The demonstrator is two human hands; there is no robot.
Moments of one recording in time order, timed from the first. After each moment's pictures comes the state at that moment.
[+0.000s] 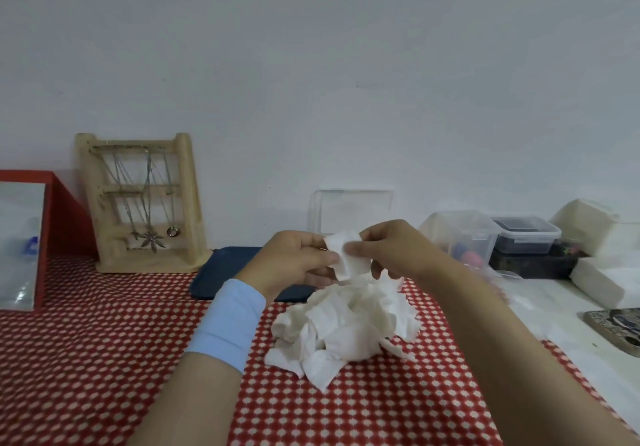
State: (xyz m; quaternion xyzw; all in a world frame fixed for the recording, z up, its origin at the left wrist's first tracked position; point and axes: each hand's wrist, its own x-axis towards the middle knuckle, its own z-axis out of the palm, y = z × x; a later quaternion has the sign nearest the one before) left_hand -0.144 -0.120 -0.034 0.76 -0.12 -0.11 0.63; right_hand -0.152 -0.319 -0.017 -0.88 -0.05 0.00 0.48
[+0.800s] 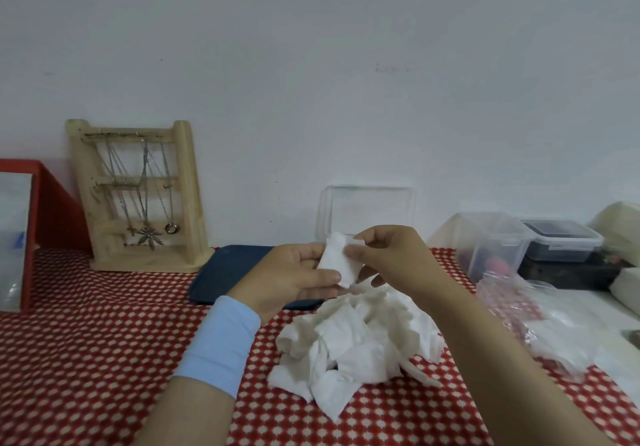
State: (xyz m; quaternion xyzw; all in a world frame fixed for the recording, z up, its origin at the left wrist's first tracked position) left_hand -0.120 -0.104 -0.061 0.68 -0.12 -0.17 0.71; right_hand -0.121 -0.298 -0.048 -0.81 -0.05 -0.05 0.58
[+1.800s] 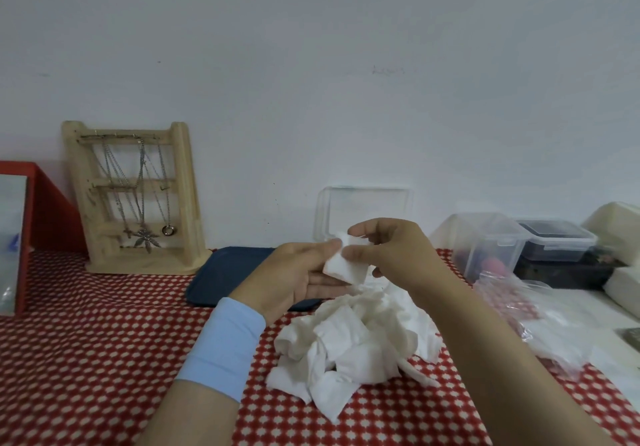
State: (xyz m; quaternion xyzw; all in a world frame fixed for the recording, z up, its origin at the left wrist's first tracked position) left_hand -0.120 -0.114 -0.056 0.65 -0.11 -0.19 0.73; right_hand -0.124 -0.299 -0.040 -0.79 -0.04 -0.06 0.61
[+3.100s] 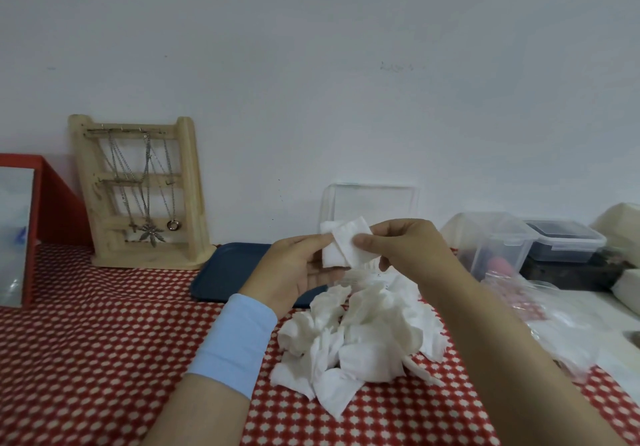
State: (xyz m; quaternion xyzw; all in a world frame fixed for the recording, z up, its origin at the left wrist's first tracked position) left_hand -0.117 -0.117 -0.060 0.59 -0.03 -0.11 0.80; right_hand -0.134 -0.299 -0.029 -0.79 0.00 -0.07 0.61
